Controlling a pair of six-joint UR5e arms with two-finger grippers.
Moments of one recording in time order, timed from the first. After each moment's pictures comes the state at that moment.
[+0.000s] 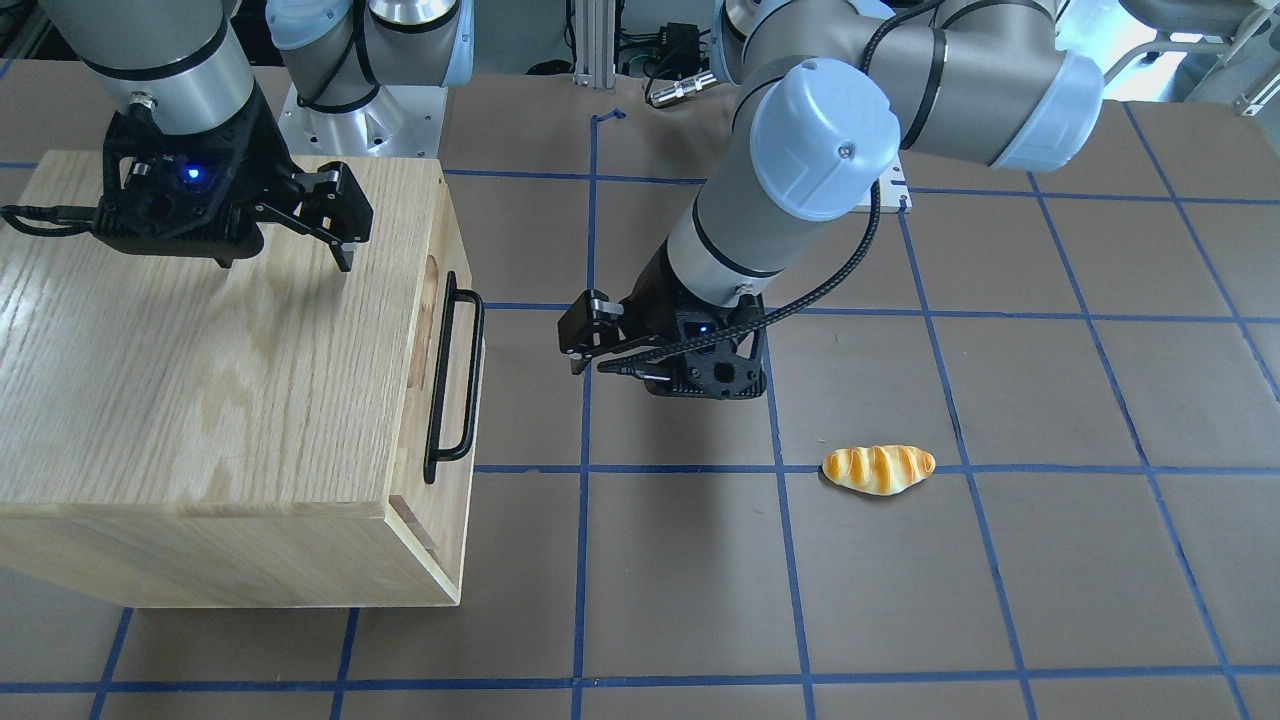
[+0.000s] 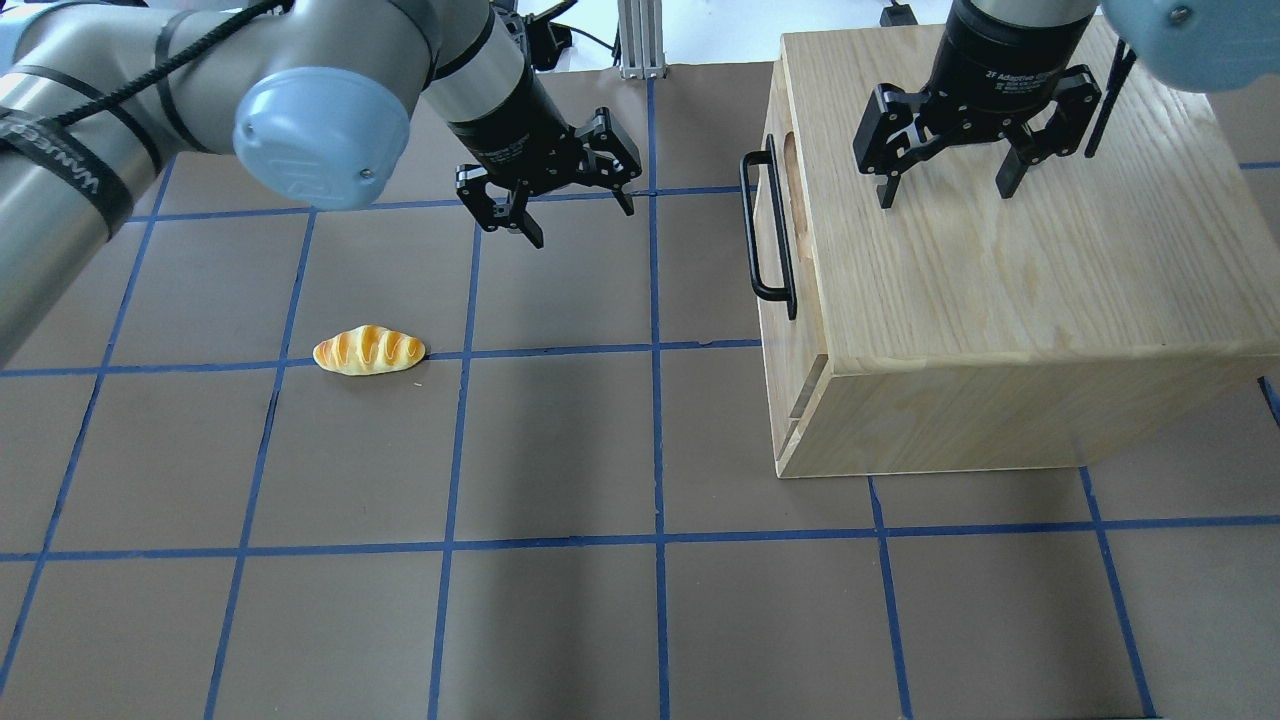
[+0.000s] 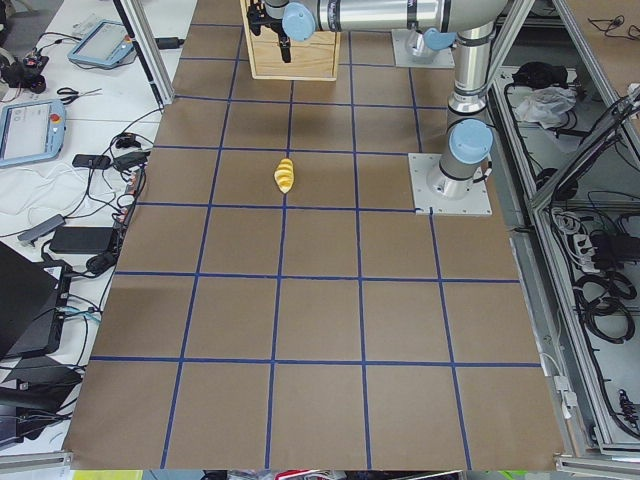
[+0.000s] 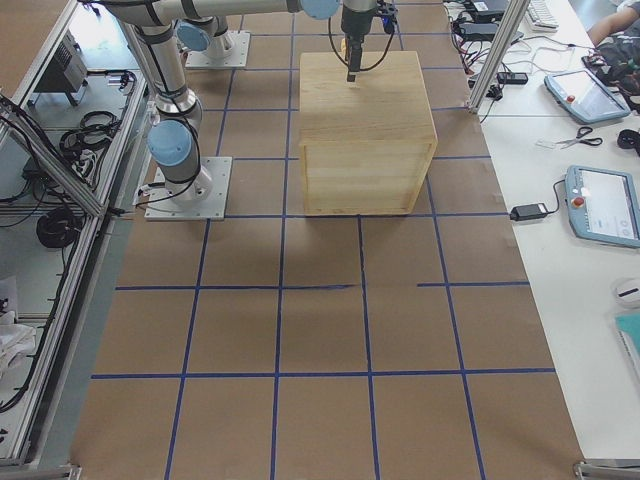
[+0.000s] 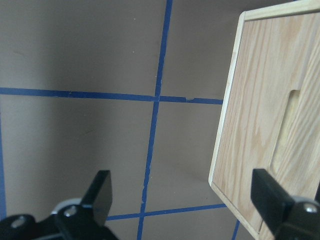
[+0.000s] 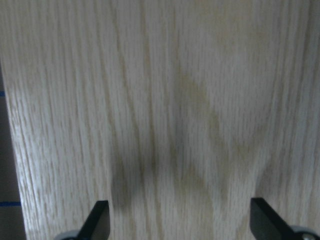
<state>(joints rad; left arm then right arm) -1.79 -1.86 -1.48 -1.33 1.22 -0.35 1.60 -1.49 1.43 -1.47 -1.61 0.02</state>
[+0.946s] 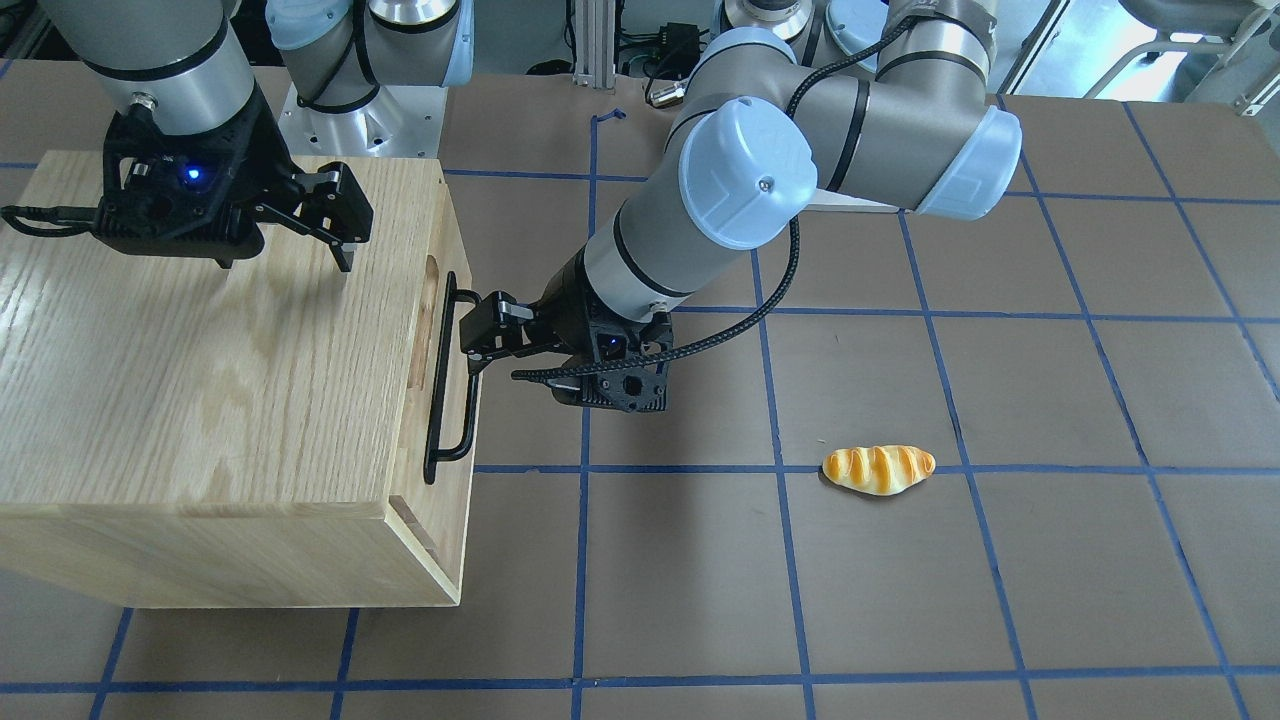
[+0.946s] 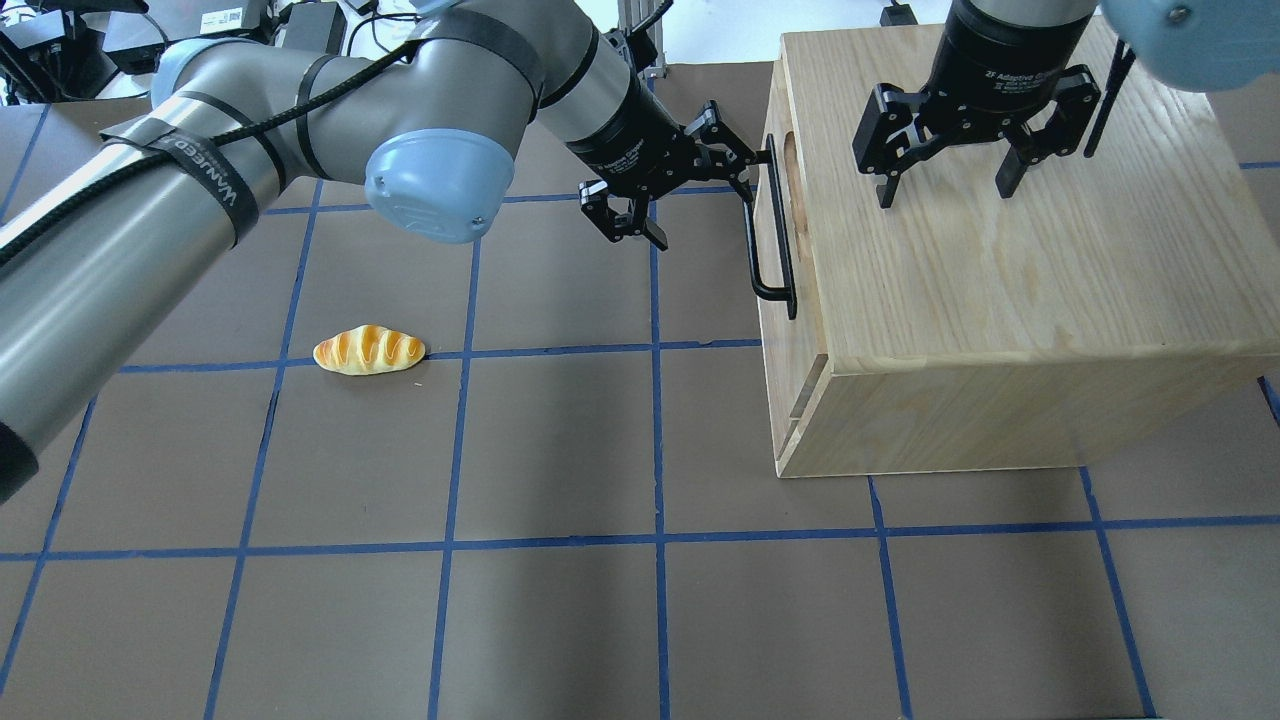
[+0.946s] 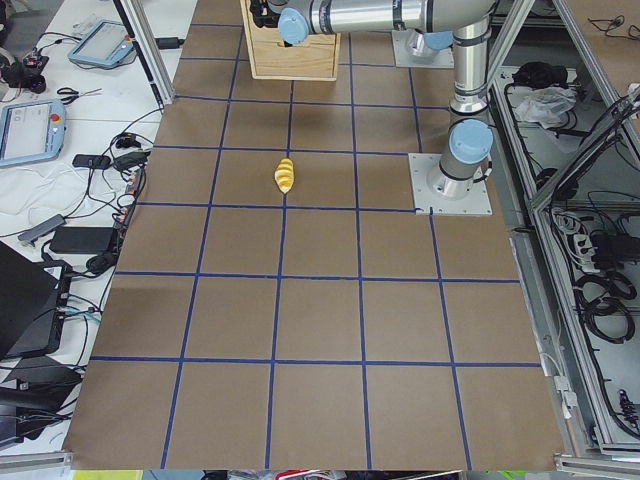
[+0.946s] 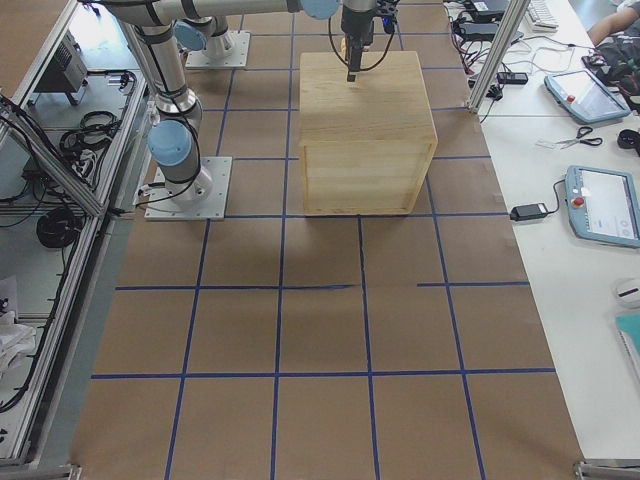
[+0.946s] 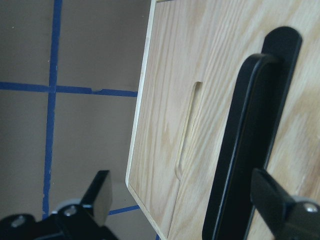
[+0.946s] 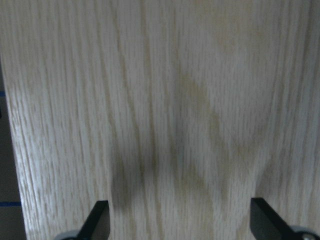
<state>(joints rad) -1.85 -1.93 -1.48 -1.17 1.04 -0.47 1.60 -1.49 1.43 -1.47 -1.61 0.02</state>
